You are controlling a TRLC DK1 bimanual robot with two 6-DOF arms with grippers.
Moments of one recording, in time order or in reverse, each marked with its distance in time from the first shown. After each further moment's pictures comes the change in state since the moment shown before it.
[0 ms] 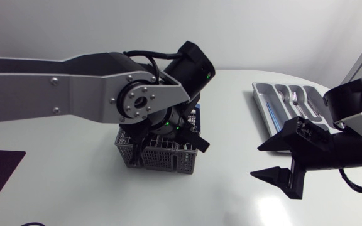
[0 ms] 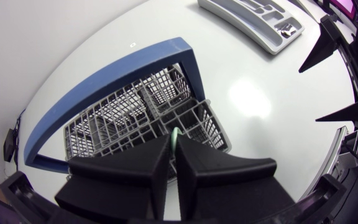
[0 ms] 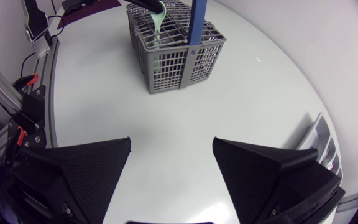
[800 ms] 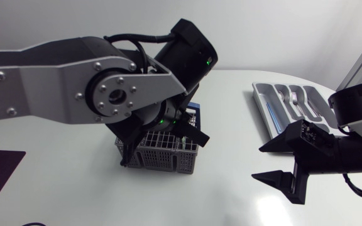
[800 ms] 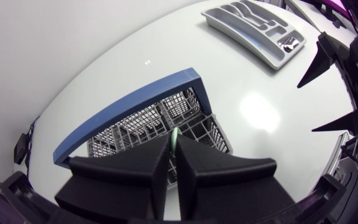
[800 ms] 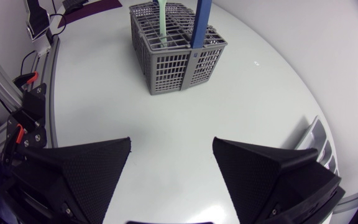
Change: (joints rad) left arm -0.044 -0.086 0.000 -0.008 -0.117 0.000; right arm 0.008 -0.059 -0.024 -0.002 0.005 0.000
